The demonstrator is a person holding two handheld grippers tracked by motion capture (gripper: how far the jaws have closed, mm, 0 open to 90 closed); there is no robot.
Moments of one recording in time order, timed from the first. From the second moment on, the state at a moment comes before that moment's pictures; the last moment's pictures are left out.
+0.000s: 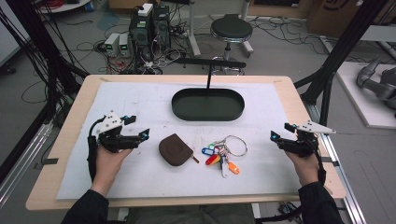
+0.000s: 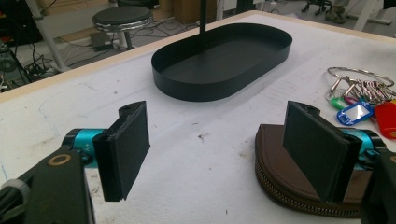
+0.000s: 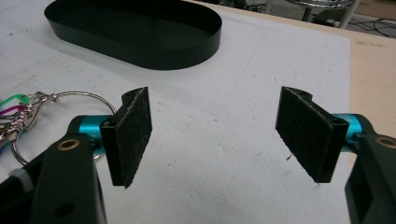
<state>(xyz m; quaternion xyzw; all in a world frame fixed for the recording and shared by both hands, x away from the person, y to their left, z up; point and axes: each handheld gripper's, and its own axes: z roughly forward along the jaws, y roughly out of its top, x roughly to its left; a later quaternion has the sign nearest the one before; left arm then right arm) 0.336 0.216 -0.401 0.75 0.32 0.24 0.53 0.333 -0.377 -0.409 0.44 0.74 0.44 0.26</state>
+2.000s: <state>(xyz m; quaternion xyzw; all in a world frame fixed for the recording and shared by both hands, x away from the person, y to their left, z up) 0.383 0.042 -0.379 0.82 0.23 0.09 0.53 0.332 -0.378 -0.411 0.43 0.74 0.44 0.26</state>
